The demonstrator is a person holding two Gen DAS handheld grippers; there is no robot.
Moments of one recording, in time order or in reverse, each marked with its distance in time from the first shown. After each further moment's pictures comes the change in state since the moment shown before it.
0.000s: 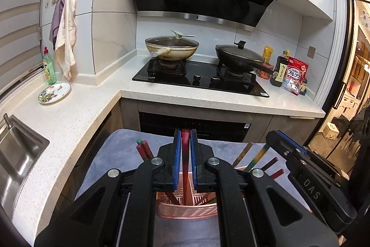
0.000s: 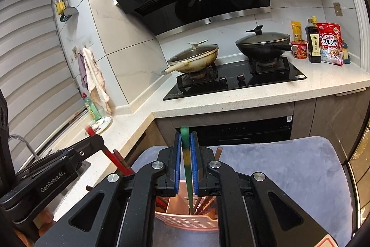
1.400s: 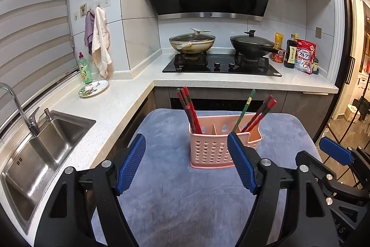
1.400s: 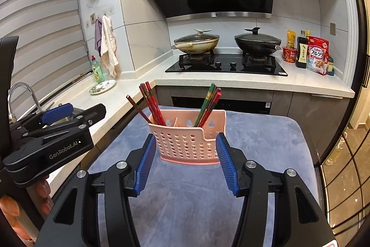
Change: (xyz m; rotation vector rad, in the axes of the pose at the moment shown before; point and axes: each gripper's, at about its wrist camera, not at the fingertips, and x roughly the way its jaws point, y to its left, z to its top) left arm -0.124 -0.011 -0.080 0.086 0.006 0.180; right arm -0.143 0.040 -0.087 -0.178 0.089 -0.083
